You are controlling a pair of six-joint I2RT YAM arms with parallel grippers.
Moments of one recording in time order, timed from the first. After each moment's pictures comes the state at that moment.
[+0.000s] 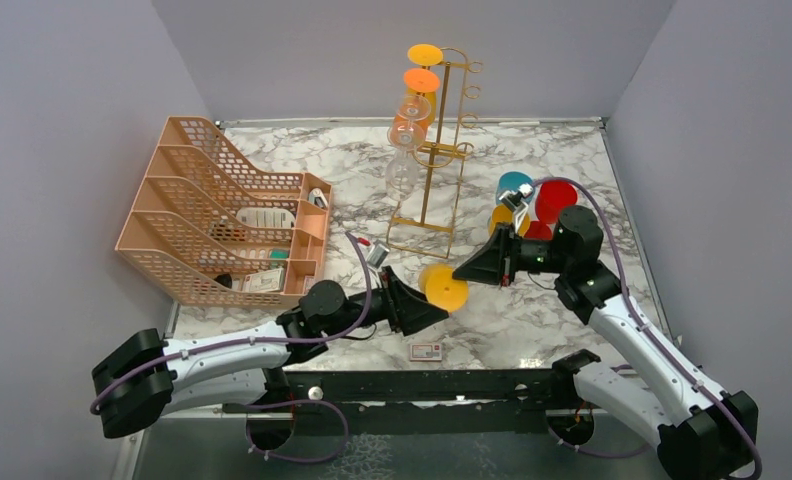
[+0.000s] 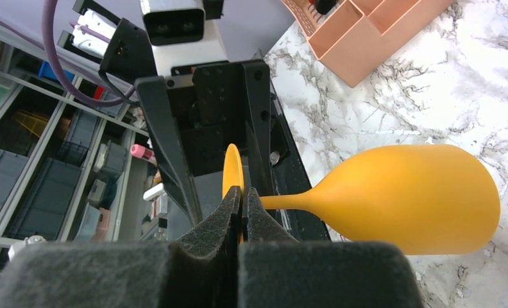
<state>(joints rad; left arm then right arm) -1.07 0.95 0.34 0.71 0.20 -0.89 0.39 0.88 0.64 0.08 -1.04 0.68</state>
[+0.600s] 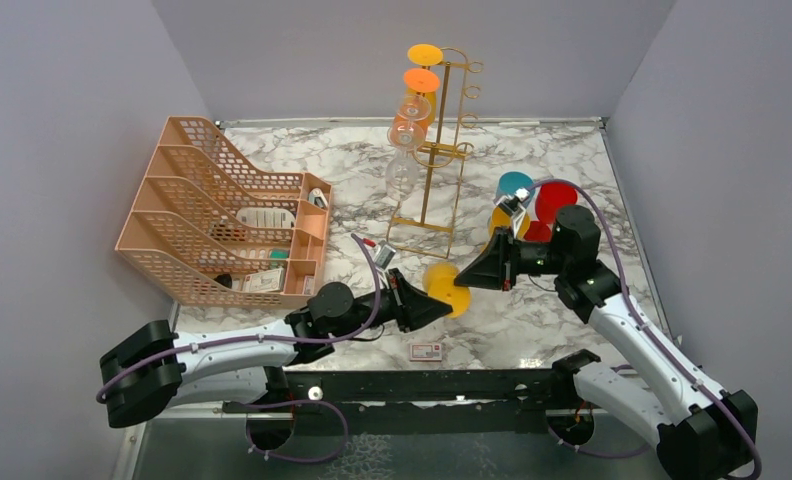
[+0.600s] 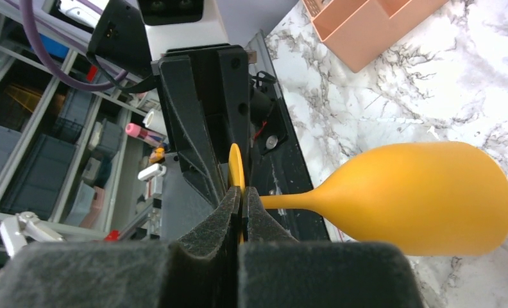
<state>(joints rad) -1.13 1.04 0.38 0.74 0.11 -0.88 0.39 0.88 0.65 0.01 -1.09 0.60</state>
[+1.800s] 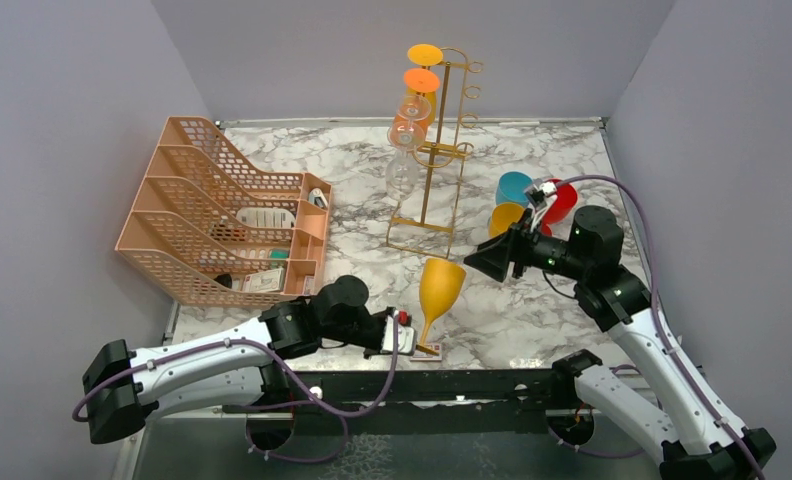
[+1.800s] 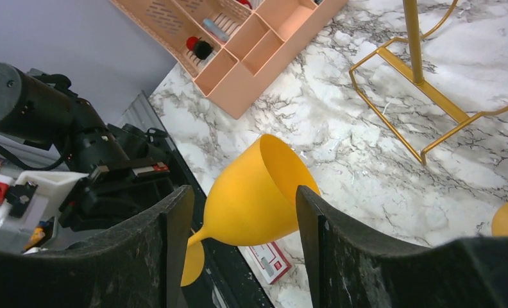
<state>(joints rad) -1.13 0.86 0.53 -0.10 0.50 0.39 0.39 0.76 0.78 -0.29 -0.66 0.37</state>
